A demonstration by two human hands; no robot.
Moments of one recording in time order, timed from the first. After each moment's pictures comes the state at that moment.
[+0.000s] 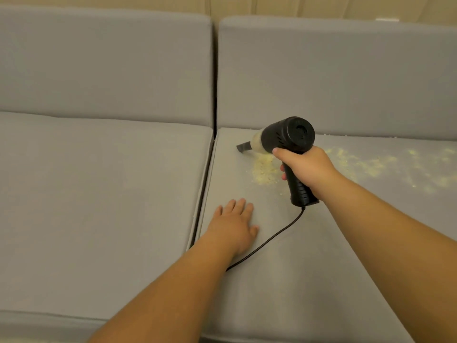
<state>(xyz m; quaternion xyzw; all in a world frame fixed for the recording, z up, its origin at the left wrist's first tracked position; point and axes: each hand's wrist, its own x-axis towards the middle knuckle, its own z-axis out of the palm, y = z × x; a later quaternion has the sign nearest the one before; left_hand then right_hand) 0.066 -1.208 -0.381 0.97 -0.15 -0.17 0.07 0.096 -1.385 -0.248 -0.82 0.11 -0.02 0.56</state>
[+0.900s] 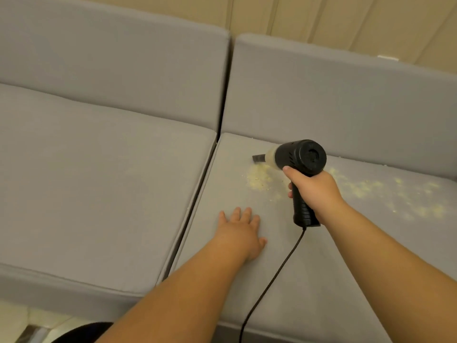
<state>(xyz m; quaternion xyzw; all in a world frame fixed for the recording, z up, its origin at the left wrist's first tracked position) 0.026 -1.255 -0.348 0.97 -0.12 -0.21 0.04 0.055 -1.409 -0.240 -0.82 0.12 -0.03 0.56</state>
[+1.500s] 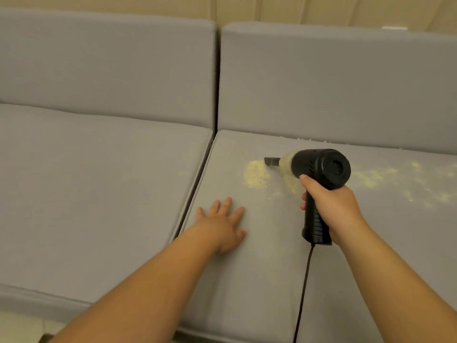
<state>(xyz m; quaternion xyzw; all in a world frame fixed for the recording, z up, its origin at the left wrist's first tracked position) 0.053 -1.229 -0.347 0.96 -0.08 -0.25 0.02 0.042 -1.455 -0.265 -0.75 0.18 -0.02 0.63</state>
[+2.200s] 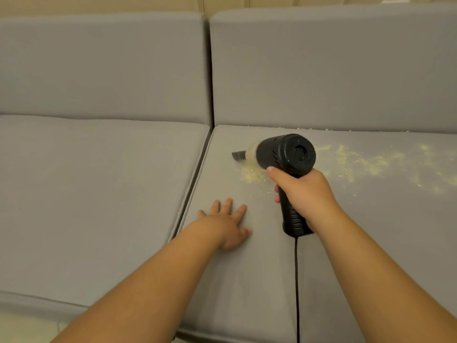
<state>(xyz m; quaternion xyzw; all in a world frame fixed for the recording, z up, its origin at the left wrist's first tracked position) 0.060 -1.245 -0.342 0.95 -0.06 -0.31 0.01 0.050 -1.424 -0.266 -0.78 0.10 -0.01 0.61</state>
